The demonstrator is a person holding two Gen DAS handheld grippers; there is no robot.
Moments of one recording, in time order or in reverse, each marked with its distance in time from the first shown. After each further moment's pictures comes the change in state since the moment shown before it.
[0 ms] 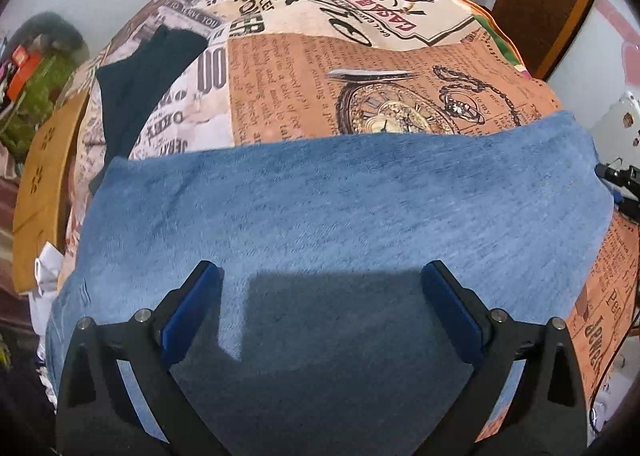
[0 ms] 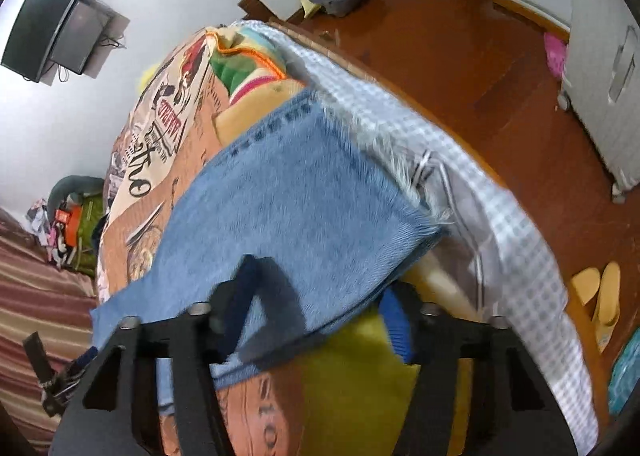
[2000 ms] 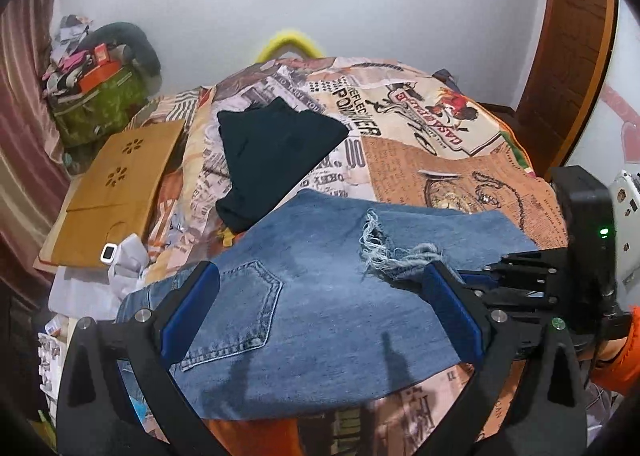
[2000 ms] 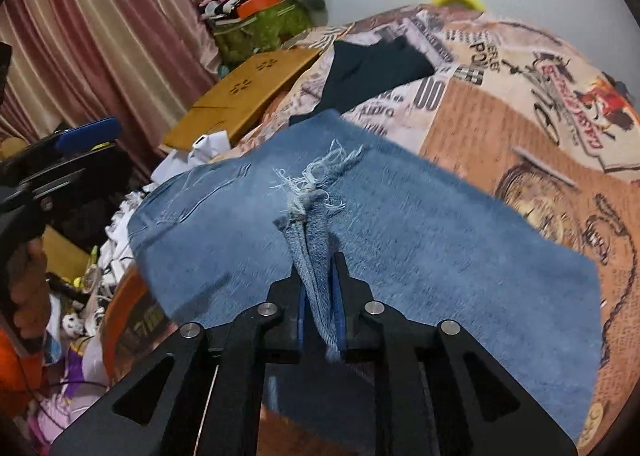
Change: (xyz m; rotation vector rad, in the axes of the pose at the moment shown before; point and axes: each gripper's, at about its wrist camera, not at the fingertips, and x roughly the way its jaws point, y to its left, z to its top) left arm -0.139 0.118 -0.082 -0.181 -0.343 0.064; right arm 0.079 0.339 -0.191 -0.952 0.242 0.316
